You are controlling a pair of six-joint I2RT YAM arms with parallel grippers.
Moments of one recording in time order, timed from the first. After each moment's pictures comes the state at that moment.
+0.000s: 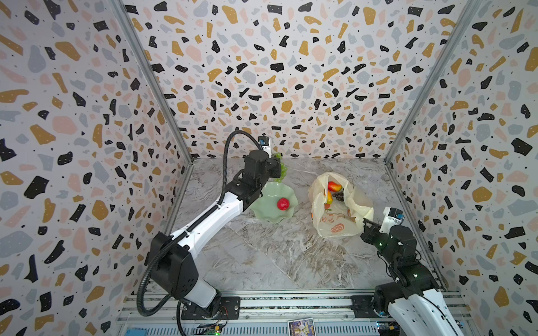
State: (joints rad) left arm -0.55 1.53 1.32 -0.09 -0.21 -0.24; right arm 0.23 0.45 0.44 -0.40 0.02 0.55
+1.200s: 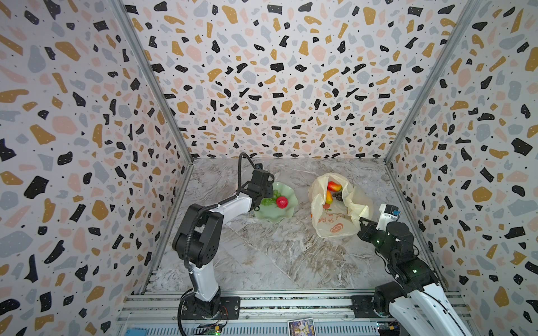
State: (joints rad) left arm -0.43 1.82 1.20 -0.07 -0.19 -0.35; right arm 0.31 0.50 0.48 -0.40 0.04 0.57
